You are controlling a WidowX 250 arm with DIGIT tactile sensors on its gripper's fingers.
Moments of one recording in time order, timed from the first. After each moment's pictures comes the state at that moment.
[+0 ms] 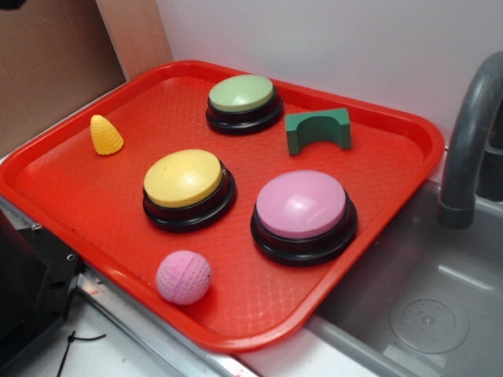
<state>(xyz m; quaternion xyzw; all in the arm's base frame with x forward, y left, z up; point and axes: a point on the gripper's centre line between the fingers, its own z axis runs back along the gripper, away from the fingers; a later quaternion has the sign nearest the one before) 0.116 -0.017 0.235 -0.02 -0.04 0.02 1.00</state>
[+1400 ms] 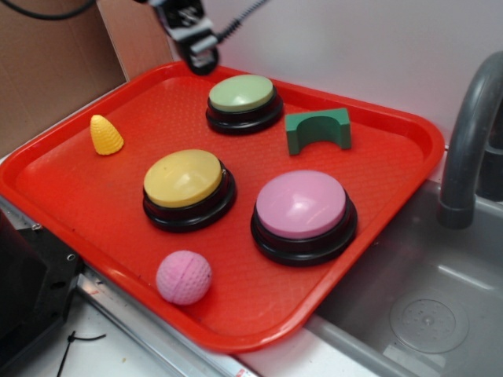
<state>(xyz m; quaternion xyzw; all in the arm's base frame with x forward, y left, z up) 0.254 -0.041 0.136 -0.01 -0.06 -0.21 0.98</state>
